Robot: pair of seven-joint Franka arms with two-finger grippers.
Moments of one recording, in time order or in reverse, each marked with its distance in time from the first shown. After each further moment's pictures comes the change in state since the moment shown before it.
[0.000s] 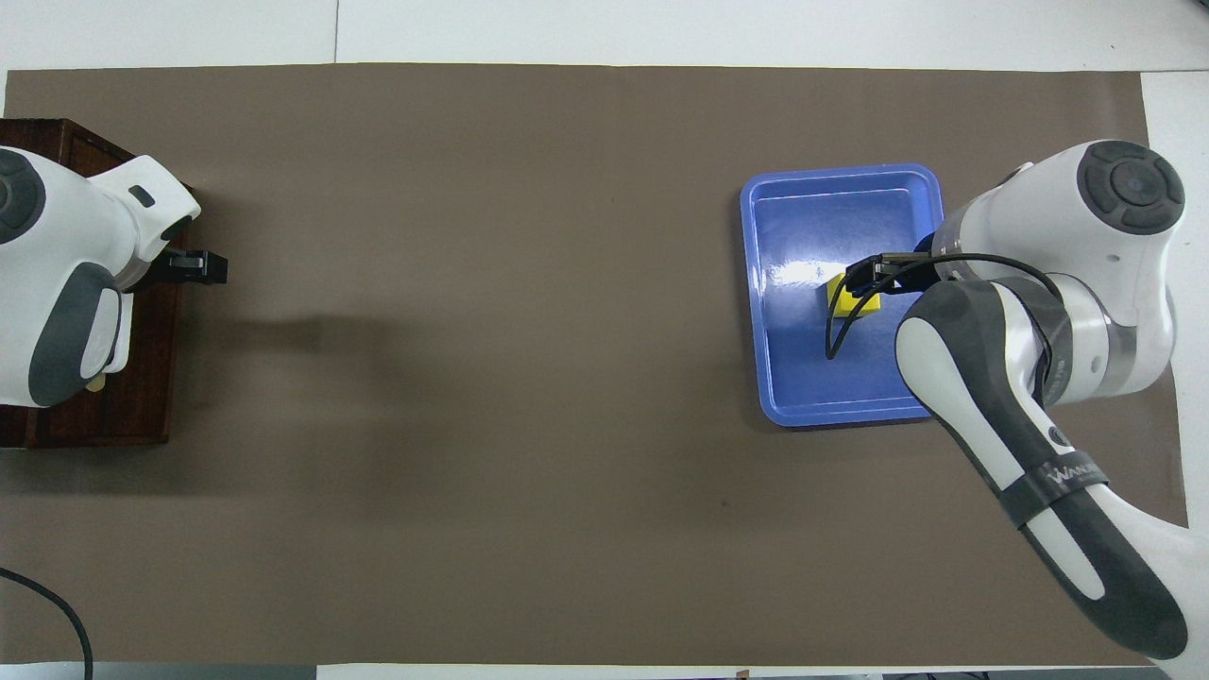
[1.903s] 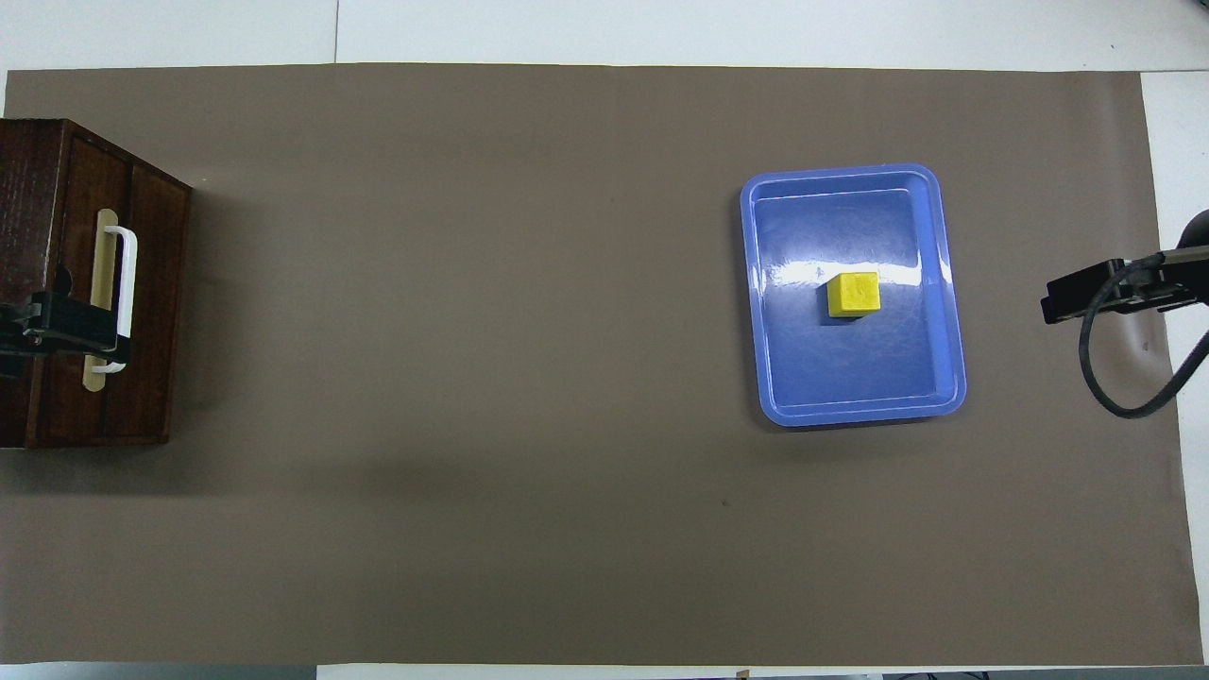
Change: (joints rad) left arm 0.024 -0.229 0.002 0.274 -0.402 -0.711 0.071; right arm -0.085 -0.204 -0.016 0.376 -0.008 -0.642 -0.237
